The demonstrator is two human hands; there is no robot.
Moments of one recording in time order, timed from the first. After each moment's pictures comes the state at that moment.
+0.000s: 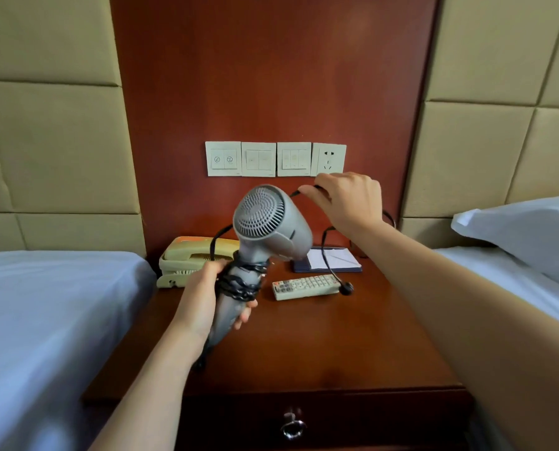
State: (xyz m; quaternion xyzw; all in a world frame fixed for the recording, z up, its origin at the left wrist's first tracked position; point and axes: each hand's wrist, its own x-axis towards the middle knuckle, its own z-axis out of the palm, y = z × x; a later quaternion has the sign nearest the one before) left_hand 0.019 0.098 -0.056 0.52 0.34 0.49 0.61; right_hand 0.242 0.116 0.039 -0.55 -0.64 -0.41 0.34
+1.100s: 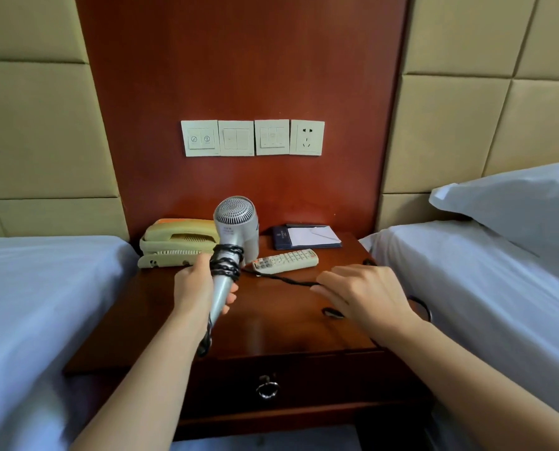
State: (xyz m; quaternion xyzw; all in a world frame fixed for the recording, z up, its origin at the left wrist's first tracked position) left_hand 0.051 0.095 -0.078 0.43 0.53 0.51 0.52; right_hand 0.267 0.006 -0.085 -0.50 -0.73 -0.39 0.25
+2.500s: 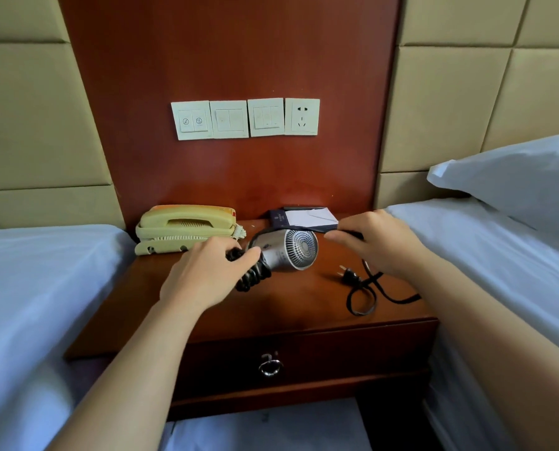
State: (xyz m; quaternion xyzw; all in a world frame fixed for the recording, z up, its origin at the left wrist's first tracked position) left_hand 0.042 0.069 -0.059 0.79 0.54 0.27 0.12; right_hand 0.285 0.009 -0.043 -0.63 -0.72 -0.13 0.26
